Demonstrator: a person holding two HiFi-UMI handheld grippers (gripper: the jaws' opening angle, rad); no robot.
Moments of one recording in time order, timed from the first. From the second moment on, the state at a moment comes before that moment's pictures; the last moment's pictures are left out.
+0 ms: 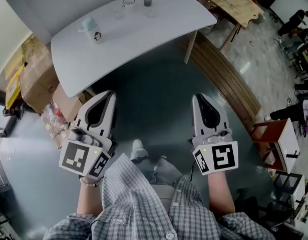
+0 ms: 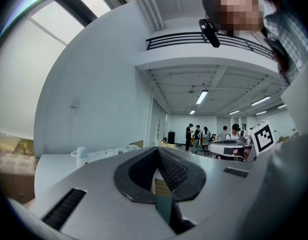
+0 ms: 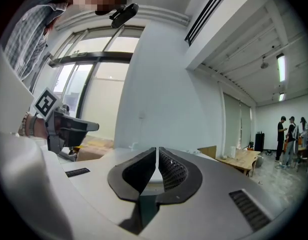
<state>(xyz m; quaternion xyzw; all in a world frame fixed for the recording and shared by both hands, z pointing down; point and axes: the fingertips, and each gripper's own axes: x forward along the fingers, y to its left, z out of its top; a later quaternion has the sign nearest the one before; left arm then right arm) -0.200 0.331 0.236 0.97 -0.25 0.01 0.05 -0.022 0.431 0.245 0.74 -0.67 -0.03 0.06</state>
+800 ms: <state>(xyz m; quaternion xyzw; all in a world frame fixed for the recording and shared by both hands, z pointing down) -0.200 0.215 0.240 0.98 -0.20 -0.01 0.05 -0.020 0.352 0.237 0.79 -0.61 -0.04 0.08</state>
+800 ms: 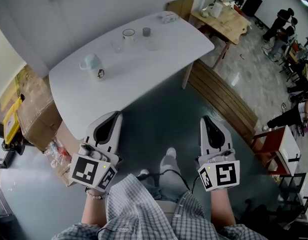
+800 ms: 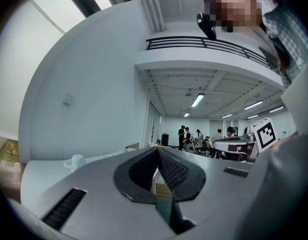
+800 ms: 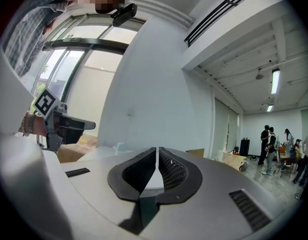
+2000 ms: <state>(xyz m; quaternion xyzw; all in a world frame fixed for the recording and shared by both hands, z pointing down) -0.014 0.095 0.250 0.93 -0.35 0.02 0.05 0.159 0.153 0.266 0.65 -0.76 -0.01 0.07</state>
